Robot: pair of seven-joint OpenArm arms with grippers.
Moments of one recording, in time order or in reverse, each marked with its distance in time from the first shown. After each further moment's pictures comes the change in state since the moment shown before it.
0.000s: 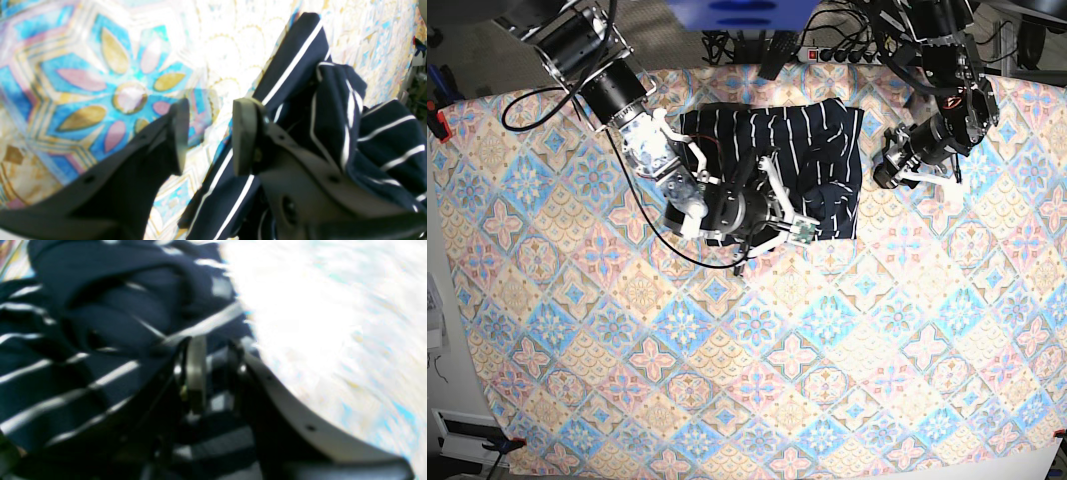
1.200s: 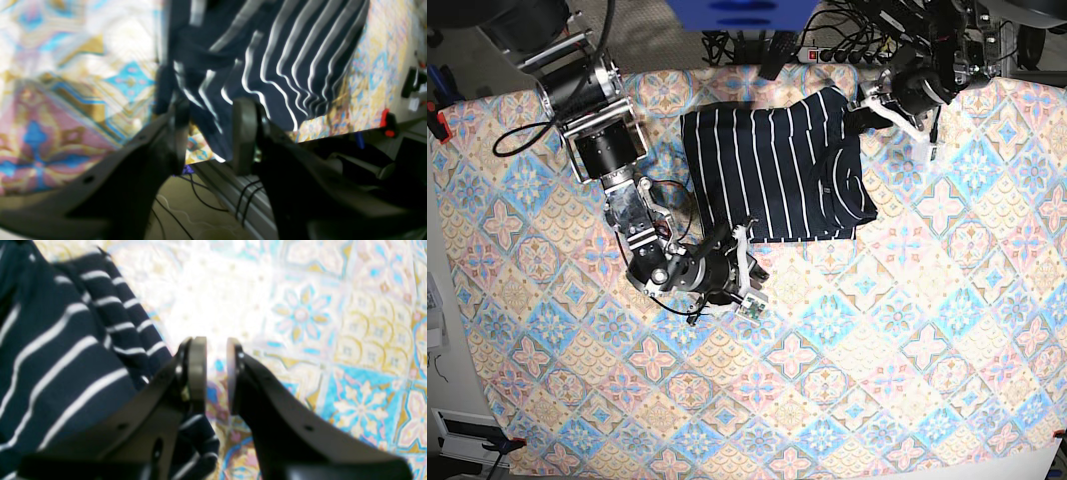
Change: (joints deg) left arm 21.3 -6.1 15.5 28.9 0.9 0.4 3.3; right arm 9.6 0.6 14.7 -17.3 -0.1 0.0 11.7
